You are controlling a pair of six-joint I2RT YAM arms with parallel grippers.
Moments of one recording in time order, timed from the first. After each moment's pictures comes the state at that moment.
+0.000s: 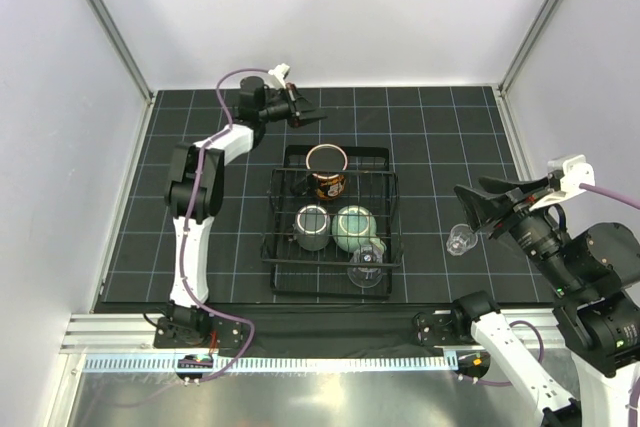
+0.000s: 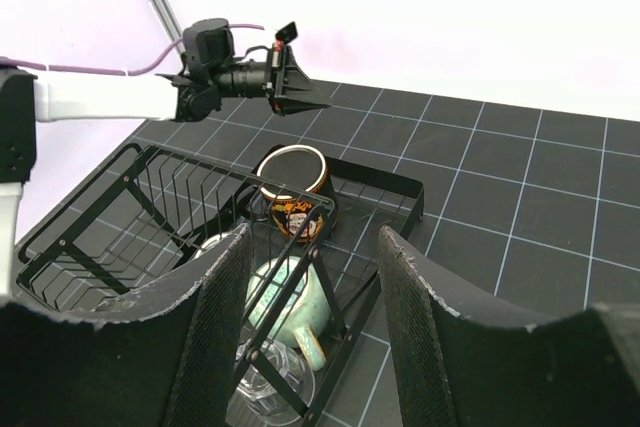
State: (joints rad) left arm -0.25 2.30 1.69 0.46 0.94 -1.05; right arm 0.30 0.49 1.26 -0.75 -0.13 0.20
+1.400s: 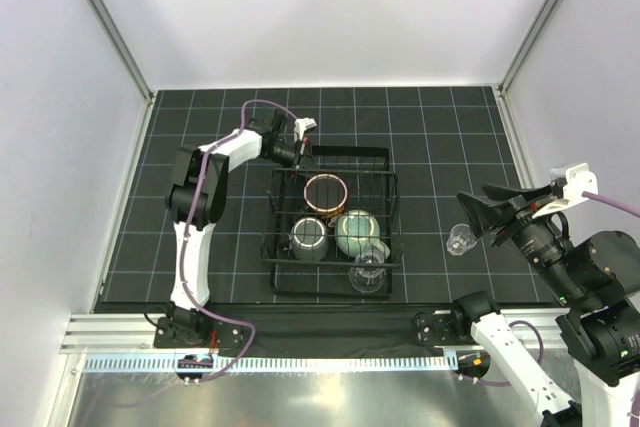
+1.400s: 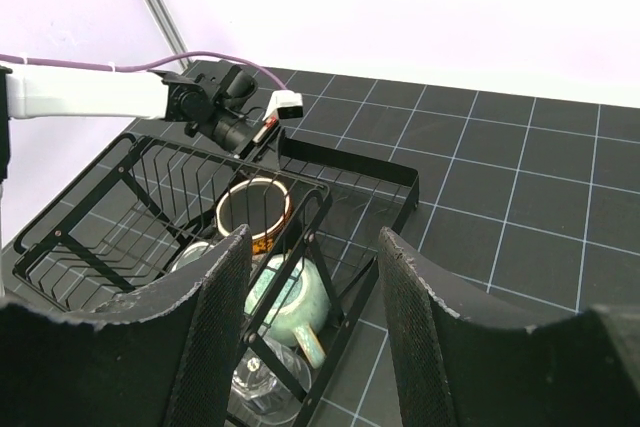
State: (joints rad) left arm -0.33 2.24 1.62 -0.49 1.18 -0.26; right arm 0.30 0.46 1.26 -0.79 -0.12 0.20
